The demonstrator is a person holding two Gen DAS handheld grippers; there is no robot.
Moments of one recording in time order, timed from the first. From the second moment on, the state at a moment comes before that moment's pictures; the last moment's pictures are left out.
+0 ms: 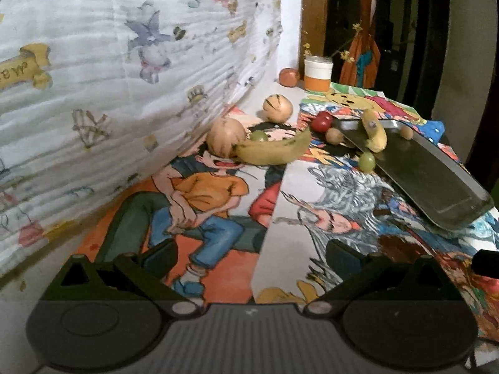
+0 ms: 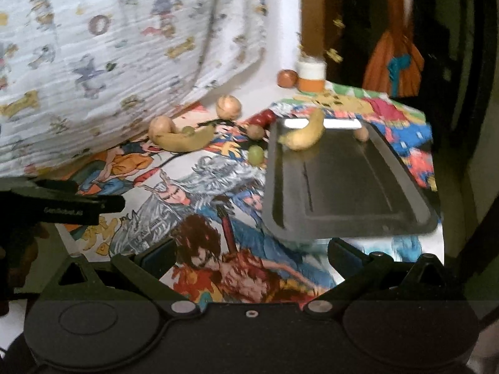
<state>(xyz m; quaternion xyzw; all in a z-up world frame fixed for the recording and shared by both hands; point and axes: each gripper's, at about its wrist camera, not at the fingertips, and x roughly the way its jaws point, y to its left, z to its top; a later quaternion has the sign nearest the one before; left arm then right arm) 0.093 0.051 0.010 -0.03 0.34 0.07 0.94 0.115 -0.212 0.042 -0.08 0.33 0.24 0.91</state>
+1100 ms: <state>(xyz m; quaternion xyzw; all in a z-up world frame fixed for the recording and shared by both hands) 0.235 0.033 0.000 0.19 0.32 -0.09 0.92 0.269 -0.160 0.012 -0.28 0.26 0.42 0.82</state>
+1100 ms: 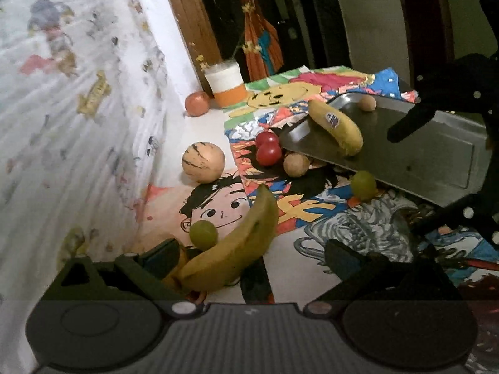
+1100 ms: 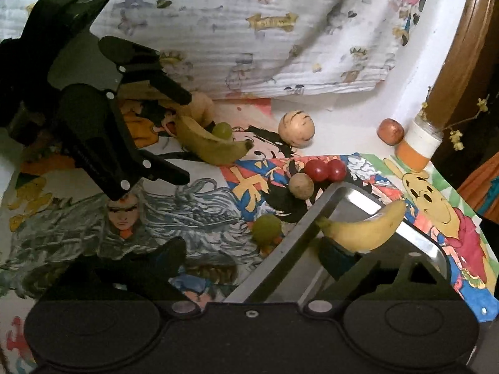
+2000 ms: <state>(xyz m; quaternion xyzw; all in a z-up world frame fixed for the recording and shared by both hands) 0.277 0.026 0.002 0.23 0.40 -0.13 0.88 0.298 -0.145 0.002 -0.27 0.27 0.45 0.81</state>
